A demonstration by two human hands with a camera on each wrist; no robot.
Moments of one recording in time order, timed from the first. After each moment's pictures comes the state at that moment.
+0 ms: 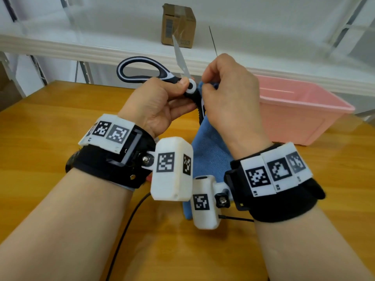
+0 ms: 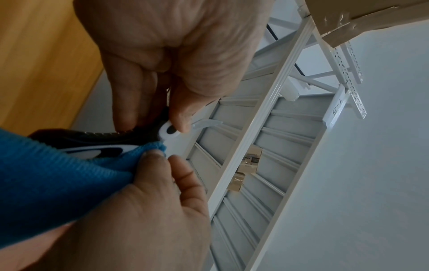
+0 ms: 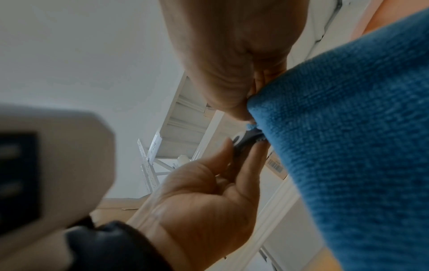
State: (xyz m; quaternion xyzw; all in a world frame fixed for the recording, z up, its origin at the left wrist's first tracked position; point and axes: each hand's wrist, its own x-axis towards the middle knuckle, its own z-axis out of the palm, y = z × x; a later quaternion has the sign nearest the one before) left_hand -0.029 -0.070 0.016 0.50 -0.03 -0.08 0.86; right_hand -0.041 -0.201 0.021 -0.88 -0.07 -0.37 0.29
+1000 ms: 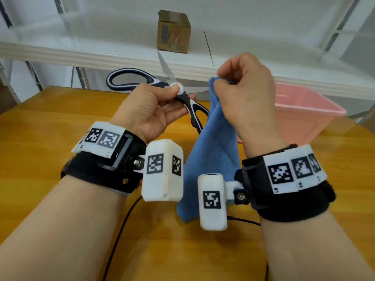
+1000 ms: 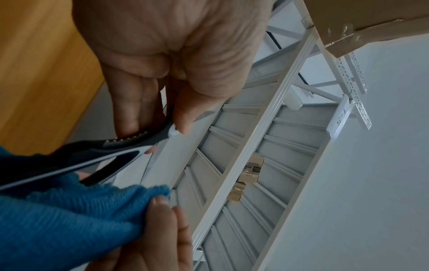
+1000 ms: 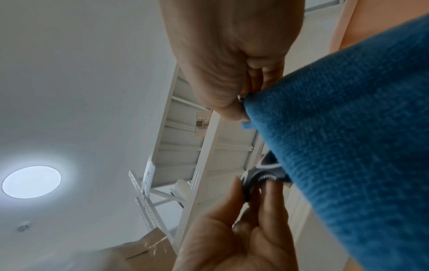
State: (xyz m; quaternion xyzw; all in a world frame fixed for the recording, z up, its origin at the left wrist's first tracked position) left_hand -0.024 -0.064 0.015 0.46 -0.03 -0.10 0.88; right_hand -0.038 -0.224 0.032 -0.82 -0.05 -0.37 0.42
